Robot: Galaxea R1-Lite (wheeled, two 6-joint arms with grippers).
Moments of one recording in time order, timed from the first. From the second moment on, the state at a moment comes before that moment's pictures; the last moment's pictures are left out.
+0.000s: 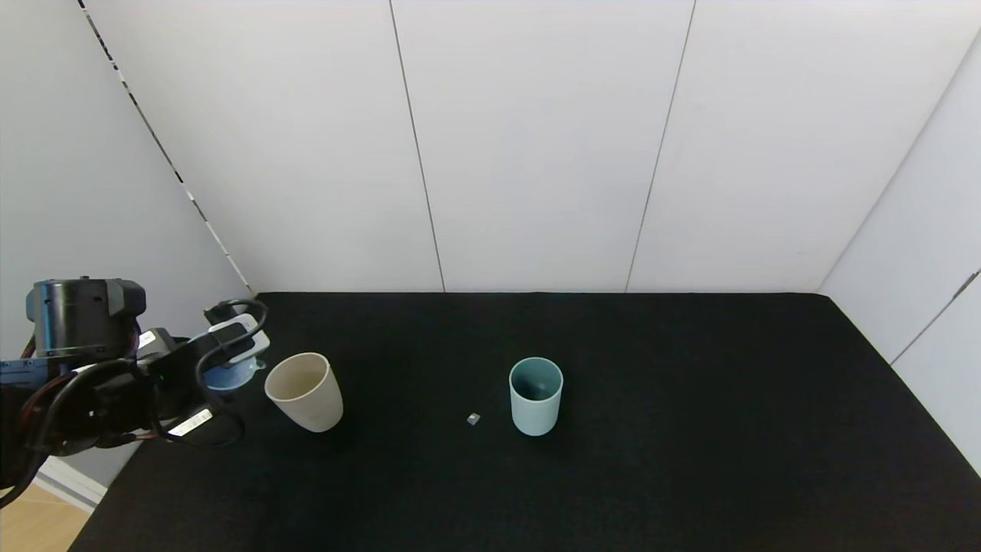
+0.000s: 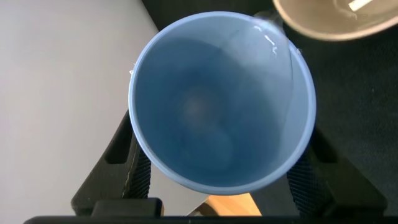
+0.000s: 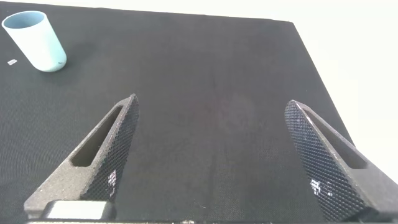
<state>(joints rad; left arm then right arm) 0.12 1.67 -0.70 -0.42 0.20 1.06 0.00 0.00 0.00 0.00 0.02 -0.01</state>
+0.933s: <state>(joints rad) 0.07 1.67 -0.73 -0.42 0.26 1.17 0.00 0.00 0.00 0.00 0.02 -0.01</state>
